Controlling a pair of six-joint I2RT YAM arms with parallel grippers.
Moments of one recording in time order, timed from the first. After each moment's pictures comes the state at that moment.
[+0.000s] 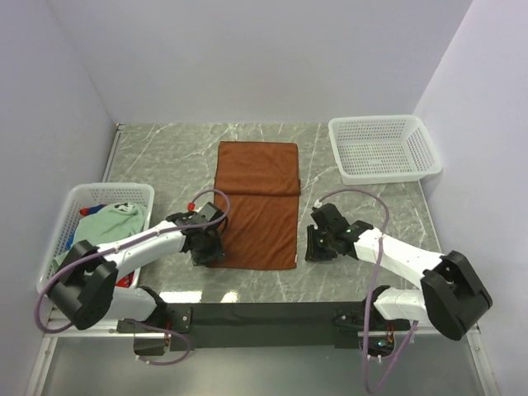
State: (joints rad) left arm -0.68 1.33 0.70 -0.66 -0.11 -0.93; right arm 0.62 1.23 0.57 -0.45 -0.07 0.59
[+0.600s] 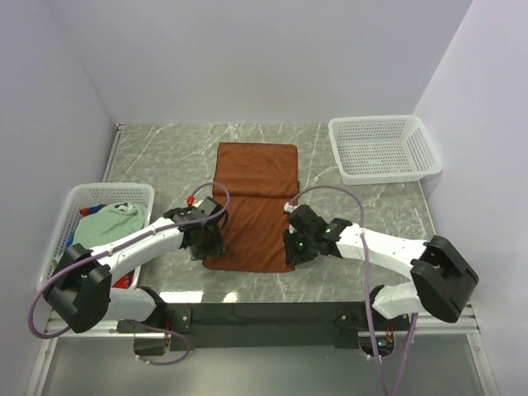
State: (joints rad) left arm -0.68 1.29 0.77 -0.75 -0.15 -0.91; right arm 0.81 1.33 0.71 -0.45 -0.09 0.53
